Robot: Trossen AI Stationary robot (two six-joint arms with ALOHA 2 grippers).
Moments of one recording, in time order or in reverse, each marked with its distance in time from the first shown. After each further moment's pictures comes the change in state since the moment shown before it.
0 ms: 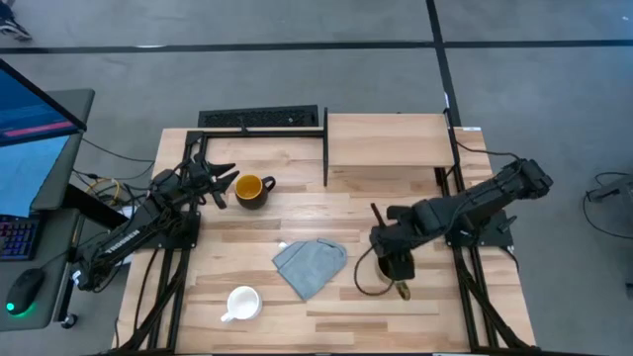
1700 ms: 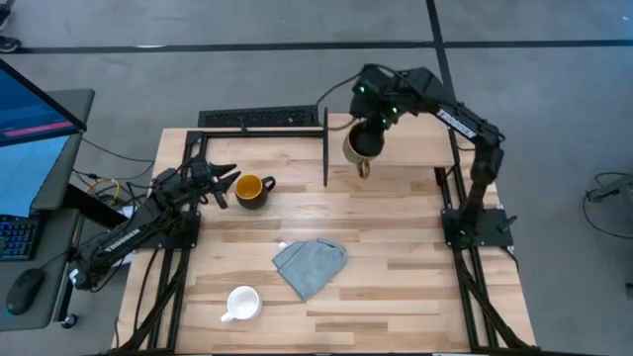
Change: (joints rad) left arm 0.000 0.057 0.000 -0.002 -0.009 0.000; right arm -0.848 0.372 0.965 -0.367 0.051 -0.623
